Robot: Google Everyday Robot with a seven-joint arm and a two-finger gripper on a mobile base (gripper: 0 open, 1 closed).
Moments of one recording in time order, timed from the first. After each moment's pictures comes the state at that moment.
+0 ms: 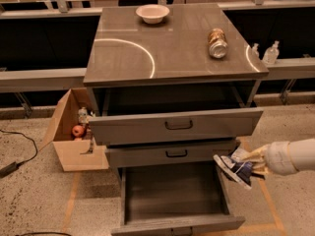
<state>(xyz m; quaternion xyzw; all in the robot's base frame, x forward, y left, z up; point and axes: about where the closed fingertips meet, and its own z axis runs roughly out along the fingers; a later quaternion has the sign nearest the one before) 0.499 -0.299 0.605 -0.82 0.44 0.01 0.37</state>
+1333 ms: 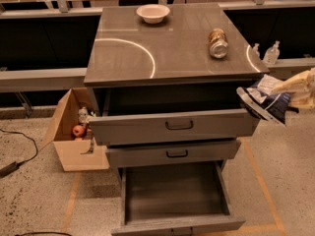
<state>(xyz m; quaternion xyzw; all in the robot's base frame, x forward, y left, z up) 0.524 -0.308 0.881 -0.83 0.36 -0.12 0.41</state>
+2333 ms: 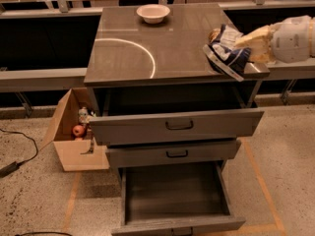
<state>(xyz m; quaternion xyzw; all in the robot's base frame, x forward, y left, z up) 0.624 -0.223 0.952 -0.82 0.20 -0.18 0.50</state>
